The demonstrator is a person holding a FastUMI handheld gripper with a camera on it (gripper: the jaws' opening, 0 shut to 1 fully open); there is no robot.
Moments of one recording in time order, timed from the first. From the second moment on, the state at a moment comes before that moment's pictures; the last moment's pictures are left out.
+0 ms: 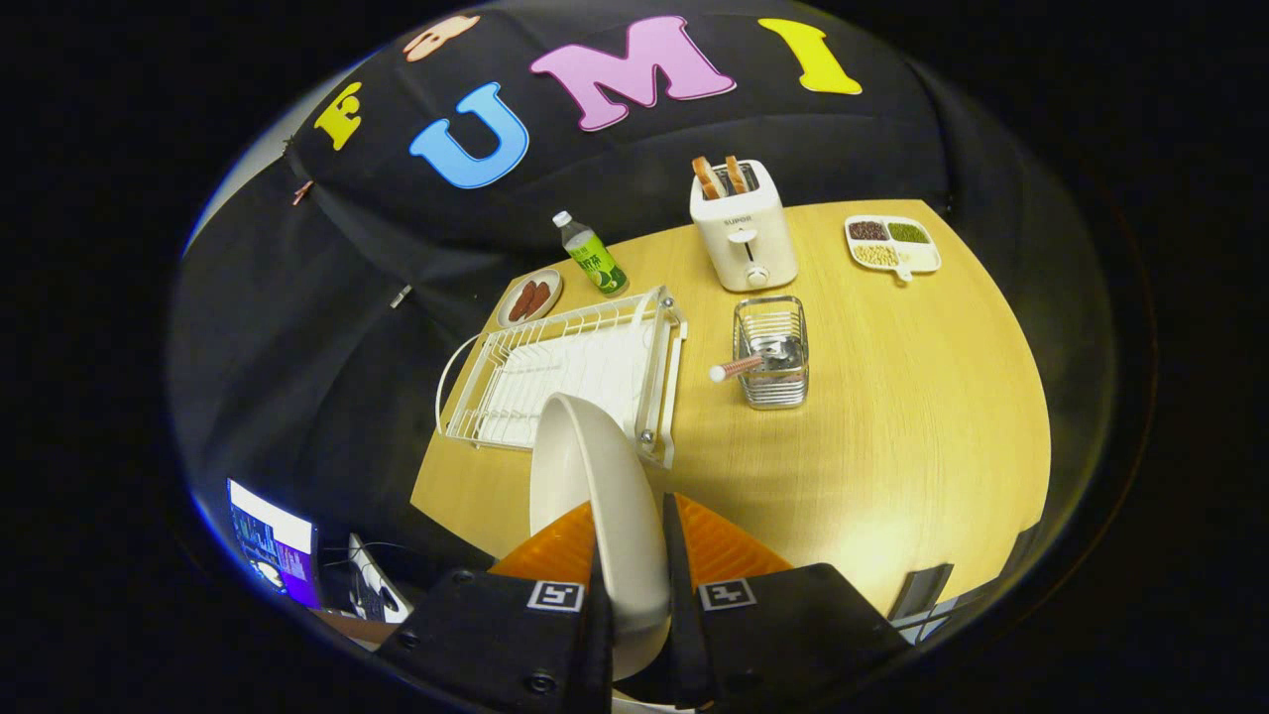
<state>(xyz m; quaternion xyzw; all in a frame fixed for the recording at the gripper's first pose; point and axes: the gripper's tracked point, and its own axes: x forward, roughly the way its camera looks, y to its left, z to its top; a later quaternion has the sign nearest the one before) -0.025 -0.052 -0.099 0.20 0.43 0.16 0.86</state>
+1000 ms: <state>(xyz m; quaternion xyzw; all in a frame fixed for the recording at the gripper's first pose) 0.028 -0.144 -0.269 0.24 0.48 0.09 0.84</state>
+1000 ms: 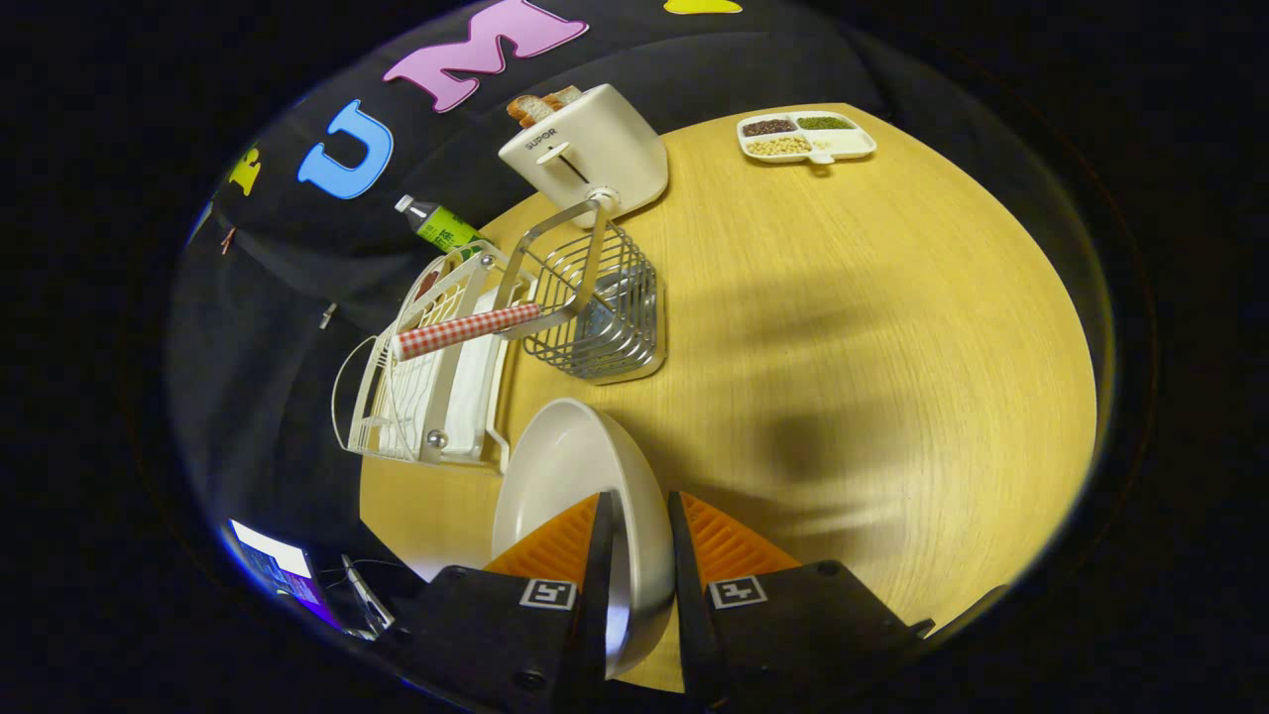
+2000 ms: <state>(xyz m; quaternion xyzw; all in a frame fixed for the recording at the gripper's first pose) 0.085 -0.084 -0.137 0.02 0.21 0.20 0.96</state>
